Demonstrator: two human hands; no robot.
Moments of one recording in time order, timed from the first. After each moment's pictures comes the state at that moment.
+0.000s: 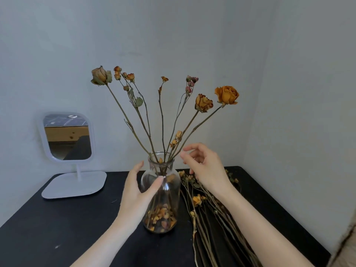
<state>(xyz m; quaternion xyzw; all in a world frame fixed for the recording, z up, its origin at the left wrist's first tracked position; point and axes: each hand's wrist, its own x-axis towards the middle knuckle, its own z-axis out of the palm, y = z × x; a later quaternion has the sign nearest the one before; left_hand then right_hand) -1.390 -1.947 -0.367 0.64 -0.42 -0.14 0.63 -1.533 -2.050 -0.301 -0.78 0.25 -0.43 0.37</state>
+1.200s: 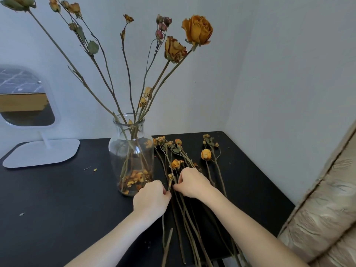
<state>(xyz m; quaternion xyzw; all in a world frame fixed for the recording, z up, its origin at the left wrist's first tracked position) -1.473 -1.988 -0.443 0.83 -0.49 -0.12 0.21 -1.567 -2.073 -0.413 -0.86 0.47 -0.01 0.21</state>
